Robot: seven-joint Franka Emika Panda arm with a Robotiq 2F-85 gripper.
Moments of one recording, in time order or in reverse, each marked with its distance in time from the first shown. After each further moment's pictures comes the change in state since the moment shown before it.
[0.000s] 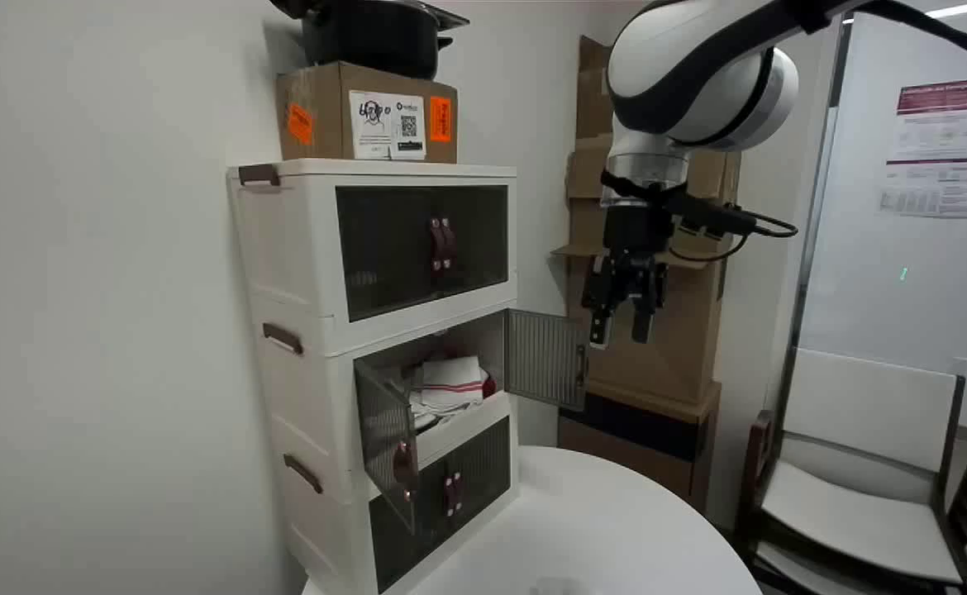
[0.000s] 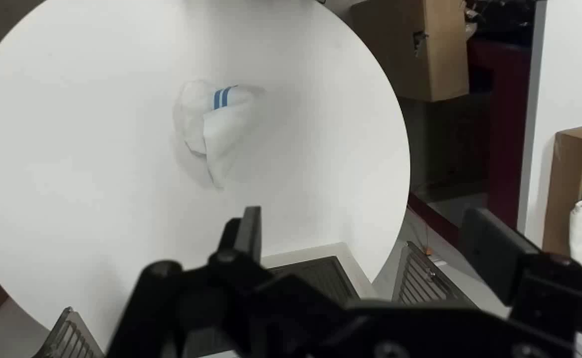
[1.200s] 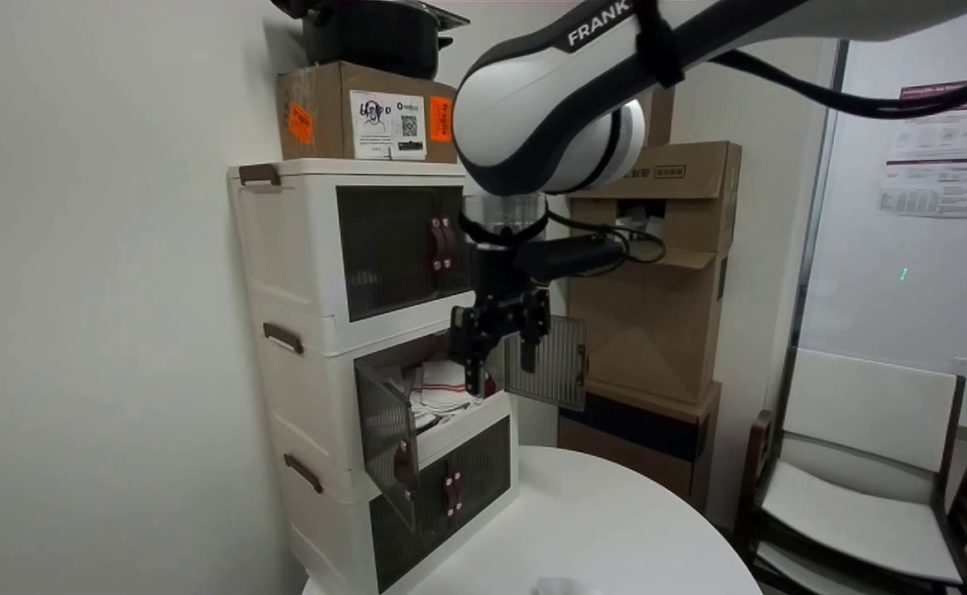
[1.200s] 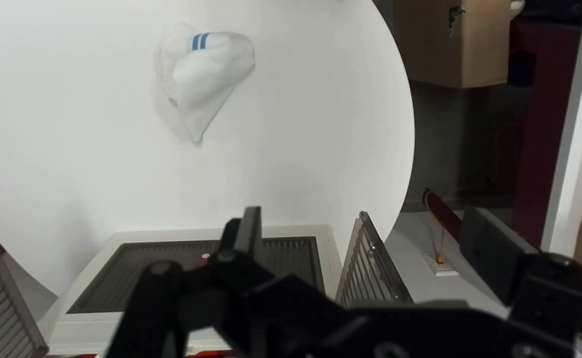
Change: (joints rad) arm 0.057 0.220 0.272 0.115 -0.087 0.155 0.258
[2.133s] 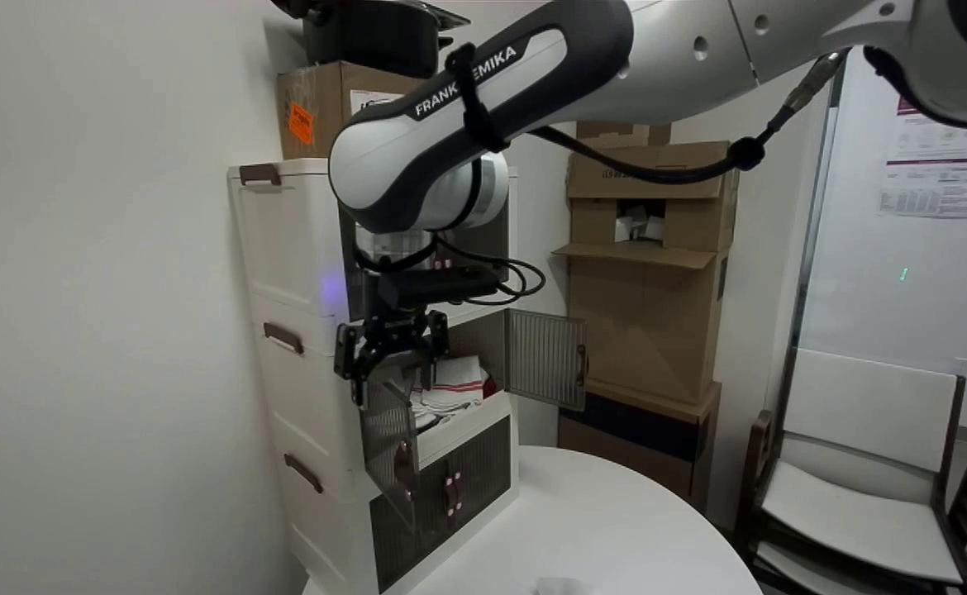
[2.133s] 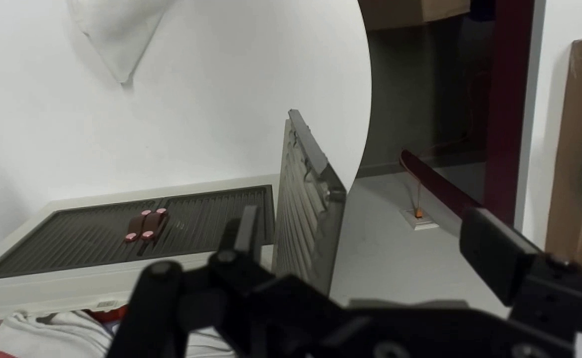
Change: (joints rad) arm 0.090 0.397 0.021 0.376 -0.033 0.038 0.194
